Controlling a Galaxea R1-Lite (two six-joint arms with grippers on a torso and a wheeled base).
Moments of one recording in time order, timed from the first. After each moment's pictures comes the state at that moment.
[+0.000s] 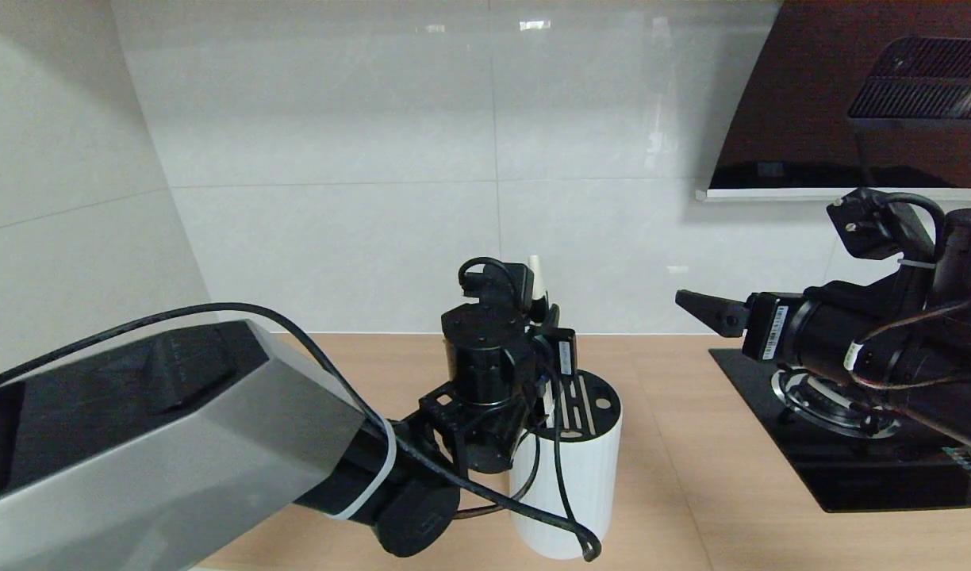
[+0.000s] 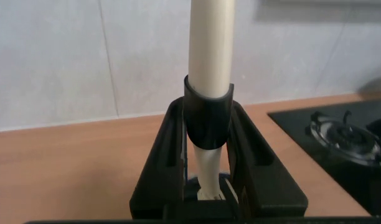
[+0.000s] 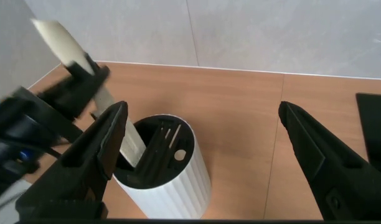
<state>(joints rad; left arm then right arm) -0.79 2.18 -1.02 -1.16 0.49 -0.15 0.54 1.47 -0.72 -0.60 -0.19 0.25</state>
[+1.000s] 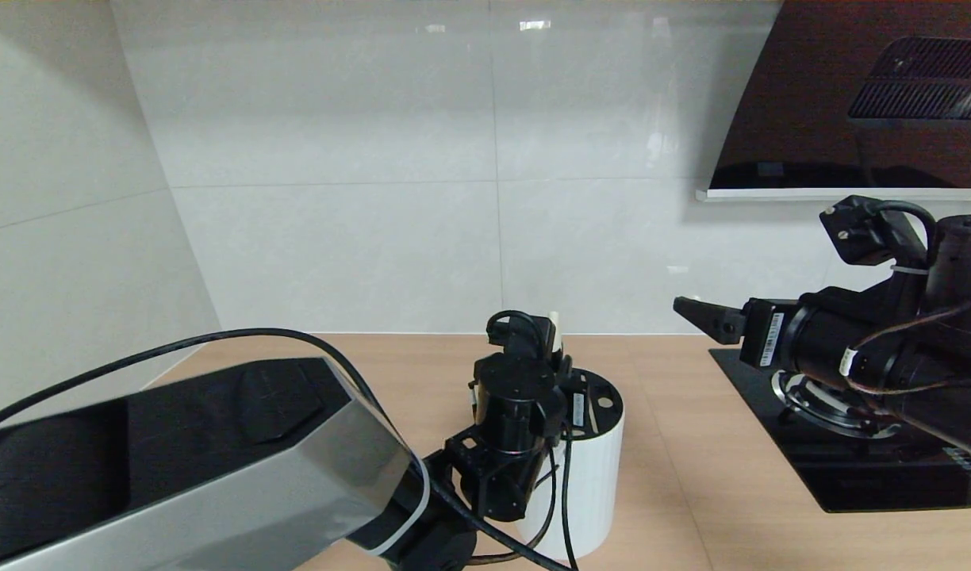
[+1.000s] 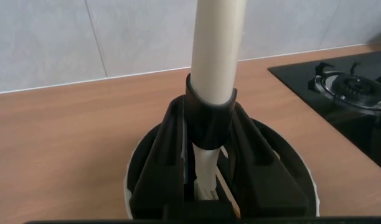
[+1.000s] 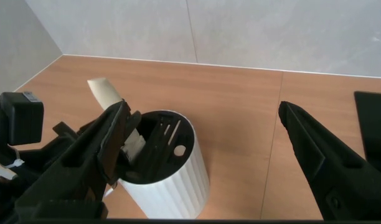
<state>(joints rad) -0.83 2.26 -0.97 -1.15 0.49 -0.18 0.54 1.47 -0.71 -0.60 -0.19 0.24</state>
